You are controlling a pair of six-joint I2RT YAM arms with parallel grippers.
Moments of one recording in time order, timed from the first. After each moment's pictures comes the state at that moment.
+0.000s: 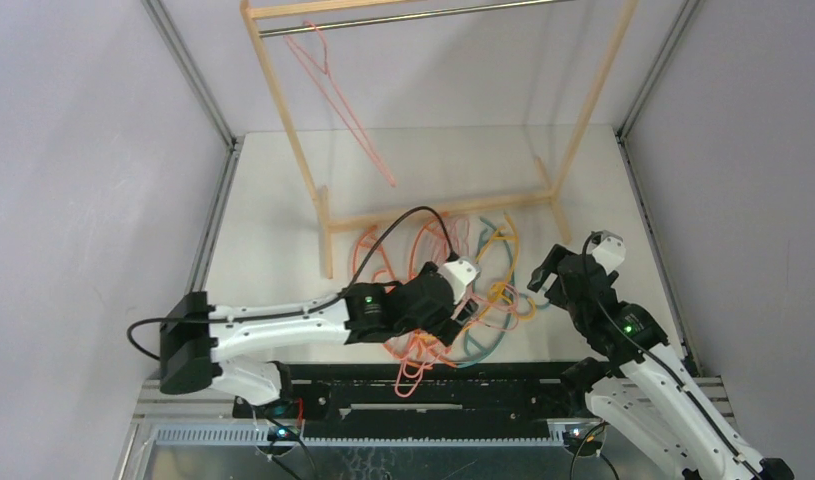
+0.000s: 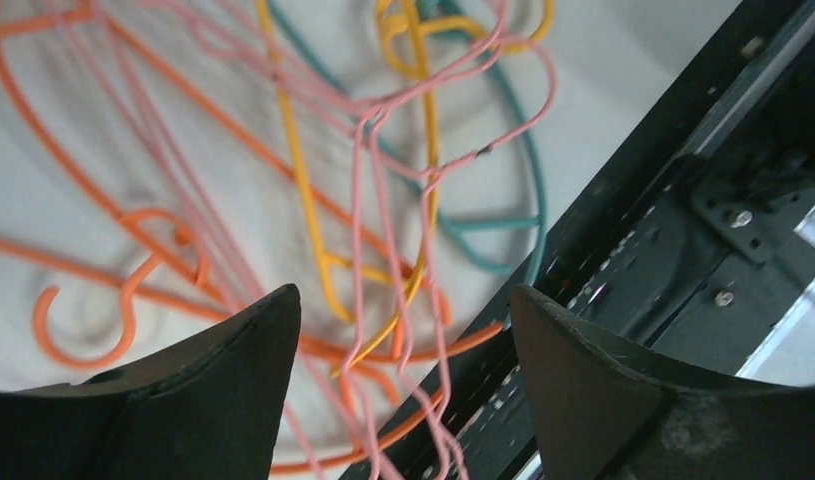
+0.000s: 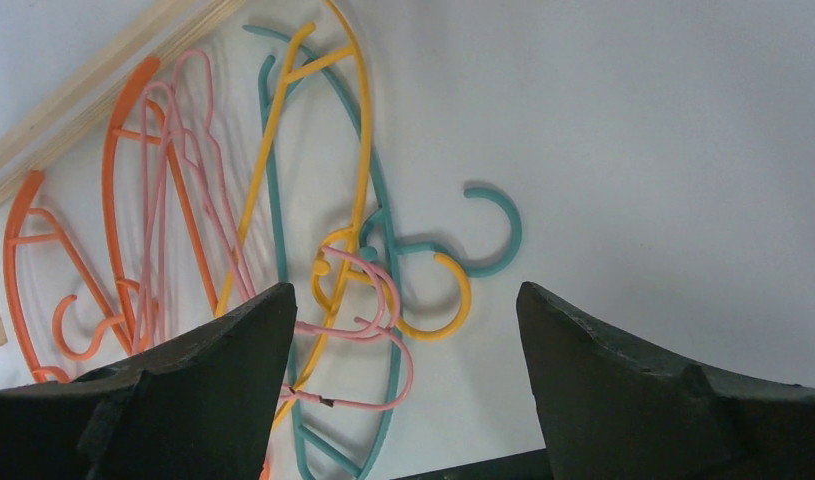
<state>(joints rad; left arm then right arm) -1.28 1.36 1.00 -0.38 -0.30 -0.32 0.50 0.59 0.67 -0.83 0.48 0.77</state>
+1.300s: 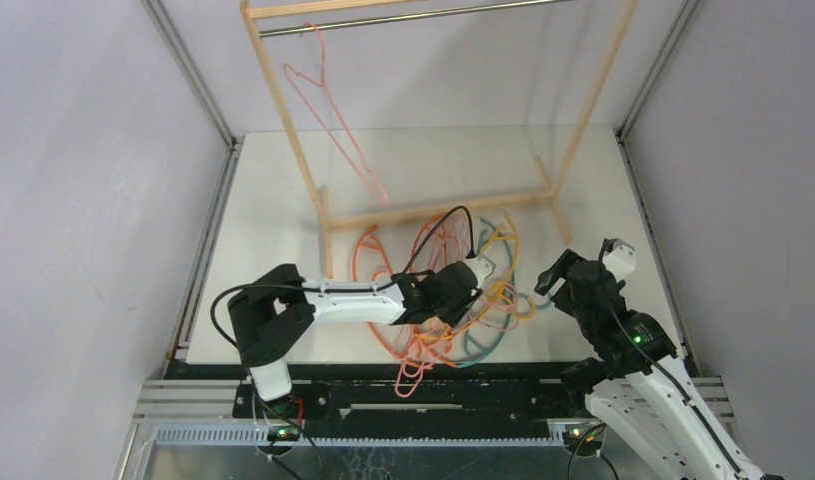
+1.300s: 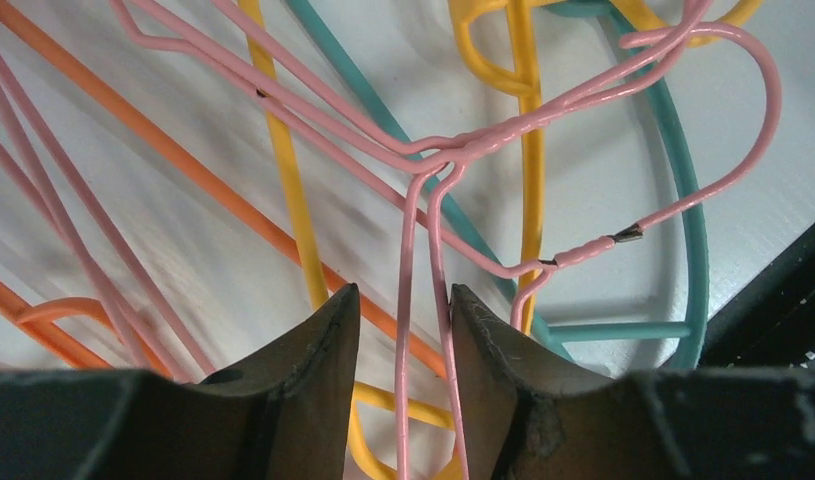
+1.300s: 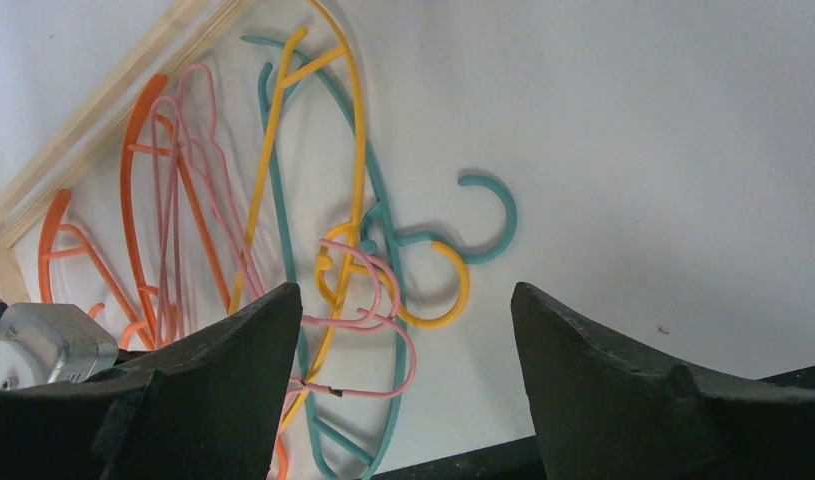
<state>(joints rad) -1.15 1.77 1.07 -0.18 -0.20 -0.26 0.46 0.52 0.67 -0.89 0.46 0.83</state>
